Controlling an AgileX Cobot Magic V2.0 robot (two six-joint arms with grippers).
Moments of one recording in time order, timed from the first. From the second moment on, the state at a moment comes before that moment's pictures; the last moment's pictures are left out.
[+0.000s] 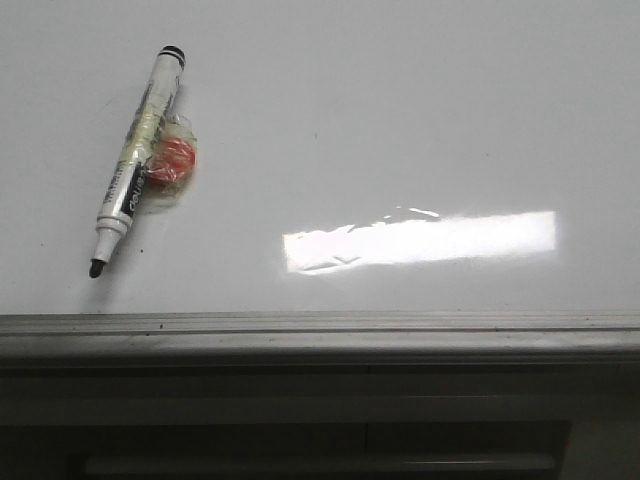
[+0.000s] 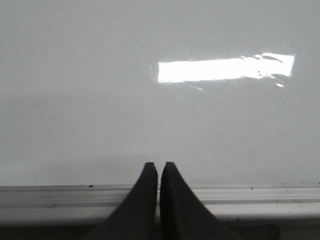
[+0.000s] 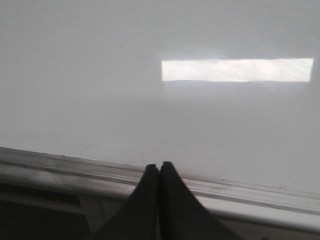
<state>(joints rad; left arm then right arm) -0.06 0.03 0.01 -0.15 0.32 0.06 0.20 -0.01 0.01 -0.10 0.32 0.09</state>
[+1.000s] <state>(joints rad) -0.06 0.03 0.01 -0.15 0.33 0.06 0.19 -0.01 0.01 -0.18 0.27 0.09</state>
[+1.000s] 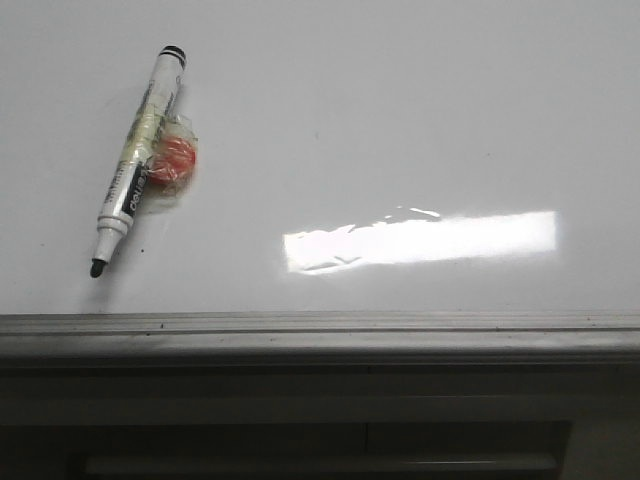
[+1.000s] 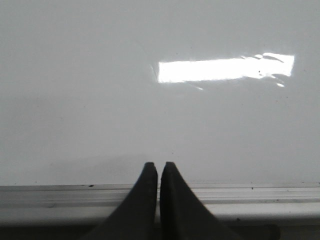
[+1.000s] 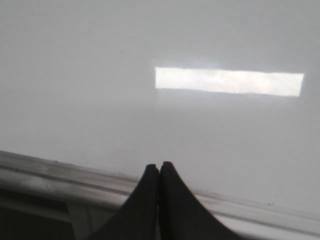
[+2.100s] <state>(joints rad) -0.06 0.18 -0.38 -1.05 0.55 0.95 0.19 -0.01 -0.32 0.03 0.24 0.39</state>
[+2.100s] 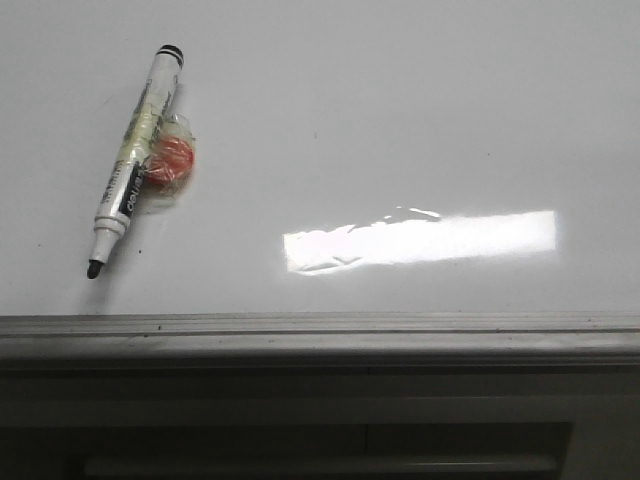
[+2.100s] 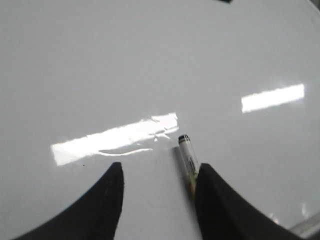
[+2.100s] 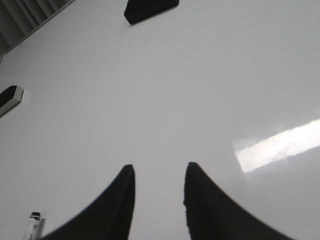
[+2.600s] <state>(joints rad) -0.54 0.69 -0.77 -0.14 0.77 0.35 0.19 0.12 -0.46 0.06 0.52 0.13</state>
